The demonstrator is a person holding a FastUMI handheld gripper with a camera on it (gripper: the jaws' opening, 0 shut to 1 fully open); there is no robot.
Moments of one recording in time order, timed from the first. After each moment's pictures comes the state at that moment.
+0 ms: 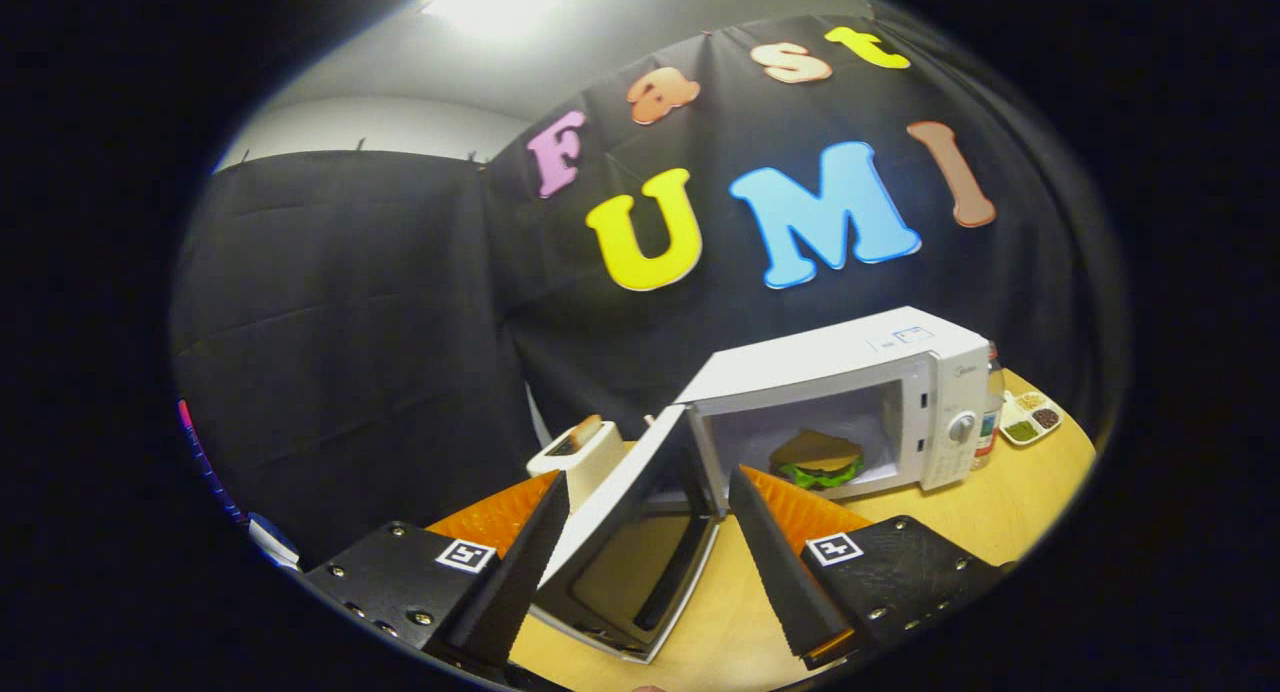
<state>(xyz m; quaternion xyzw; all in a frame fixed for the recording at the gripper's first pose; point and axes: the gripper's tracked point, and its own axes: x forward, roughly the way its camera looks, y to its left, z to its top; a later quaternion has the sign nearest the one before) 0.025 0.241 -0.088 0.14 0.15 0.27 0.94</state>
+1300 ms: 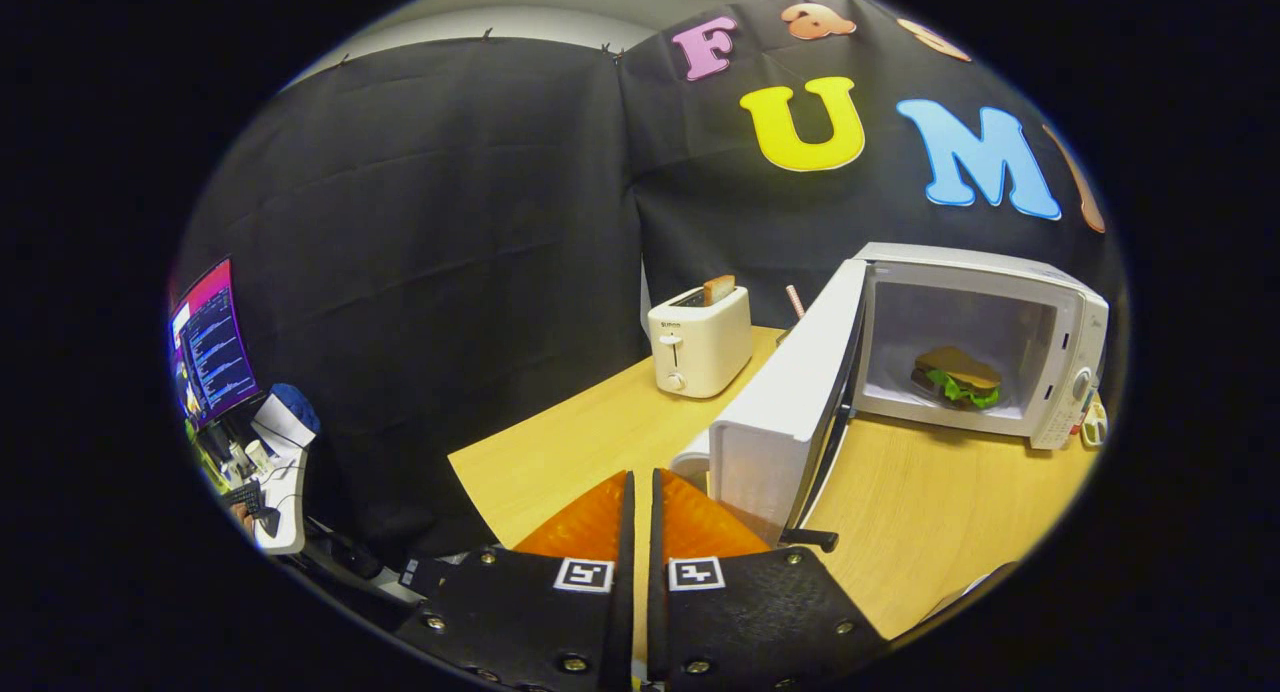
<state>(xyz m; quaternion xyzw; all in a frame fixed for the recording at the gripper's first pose) -0.067 0.340 -0.208 0.01 0.26 0.41 0.88</state>
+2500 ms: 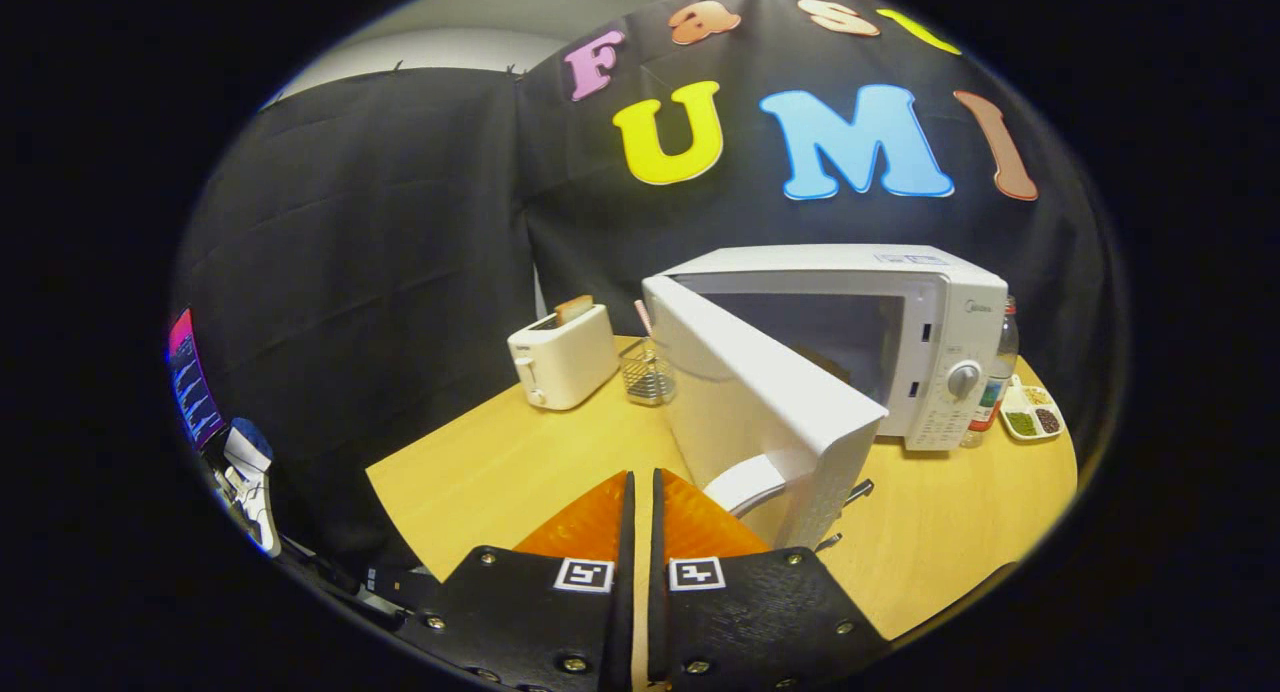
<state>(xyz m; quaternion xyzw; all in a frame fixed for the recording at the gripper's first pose) 0.029 0.161 -0.217 0.05 0.27 0.29 0.92</state>
